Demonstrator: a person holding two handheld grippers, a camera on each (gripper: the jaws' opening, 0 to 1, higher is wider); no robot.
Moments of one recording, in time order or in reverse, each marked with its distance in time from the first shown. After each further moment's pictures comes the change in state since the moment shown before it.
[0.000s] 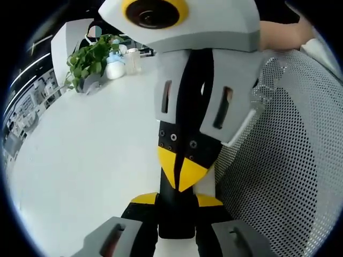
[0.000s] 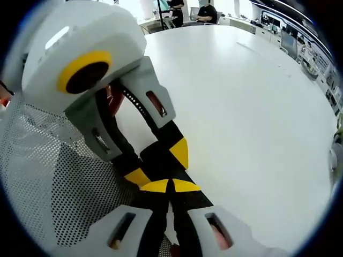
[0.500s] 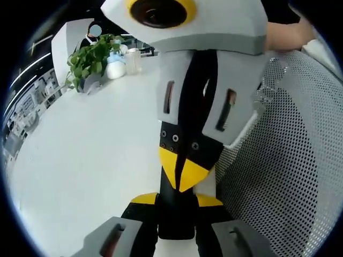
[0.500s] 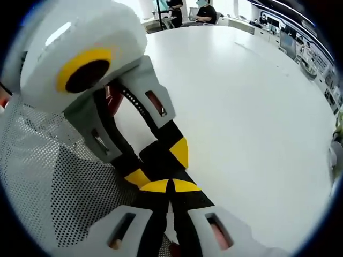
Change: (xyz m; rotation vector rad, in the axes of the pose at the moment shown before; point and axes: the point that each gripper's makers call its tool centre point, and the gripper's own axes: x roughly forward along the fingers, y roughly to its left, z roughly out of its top) left arm 0.000 0.001 0.001 -0.005 -0.002 0.006; right arm 0.001 -0.001 0.001 0.055 -0.012 0.001
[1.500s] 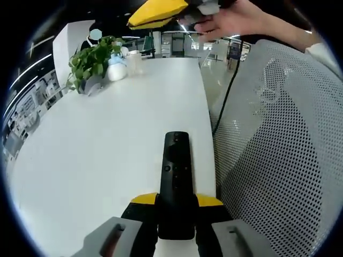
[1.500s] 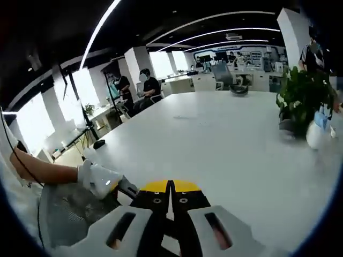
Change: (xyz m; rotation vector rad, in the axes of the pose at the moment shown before) left arm 0.000 0.001 0.000 -0.002 -0.026 0.005; right arm -0.189 -0.050 0.046 0.296 -0.662 -0.320
